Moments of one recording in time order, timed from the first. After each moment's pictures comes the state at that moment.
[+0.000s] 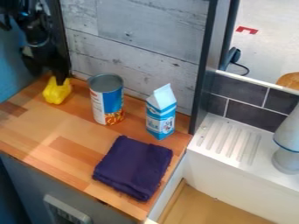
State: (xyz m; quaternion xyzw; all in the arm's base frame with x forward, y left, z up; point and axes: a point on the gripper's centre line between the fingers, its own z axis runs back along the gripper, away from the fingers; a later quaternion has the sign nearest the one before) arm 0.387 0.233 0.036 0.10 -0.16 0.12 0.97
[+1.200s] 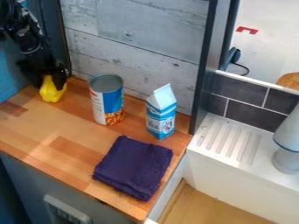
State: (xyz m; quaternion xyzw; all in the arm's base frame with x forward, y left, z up) arm 0.392 0.243 0.011 0.00 -0.15 0.17 0.97
